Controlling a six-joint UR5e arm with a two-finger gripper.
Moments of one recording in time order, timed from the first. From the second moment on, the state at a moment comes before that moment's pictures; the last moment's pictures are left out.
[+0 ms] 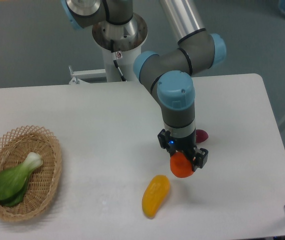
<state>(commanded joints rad) 2.45 -1.97 -1.62 -0.86 1.62 1.13</state>
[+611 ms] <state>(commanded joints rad) 2.45 -1.98 -1.60 -0.87 1.59 1.12</state>
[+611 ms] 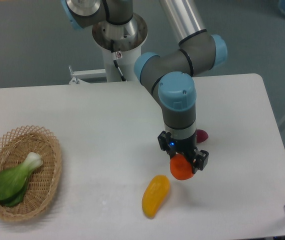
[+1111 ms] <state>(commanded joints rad) 2.42 -1.96 -1.62 -0.87 1.57 1.08</state>
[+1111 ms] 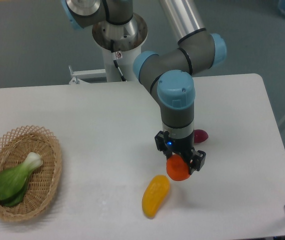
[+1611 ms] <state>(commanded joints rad) 2.22 -1.97 -1.62 -0.87 1.59 0.82</state>
